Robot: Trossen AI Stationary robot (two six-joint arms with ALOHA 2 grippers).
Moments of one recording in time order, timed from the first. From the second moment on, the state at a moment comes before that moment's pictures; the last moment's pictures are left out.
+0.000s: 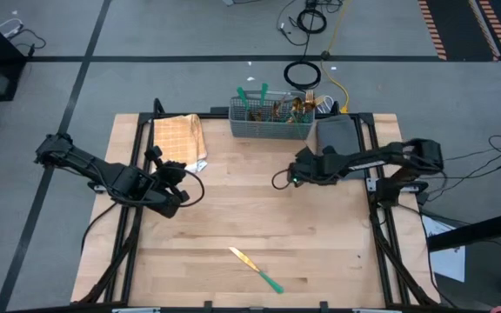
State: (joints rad) left arm -0.41 1.12 1.00 -1.21 -0.92 -0.64; right arm -0.12 1.59 0.83 -0.62 0.65 0.79
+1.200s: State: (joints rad) left arm -0.41 1.12 1.00 -1.21 -0.92 -0.65; right arm -0.11 1.53 0.86 -0.73 0.79 0.83
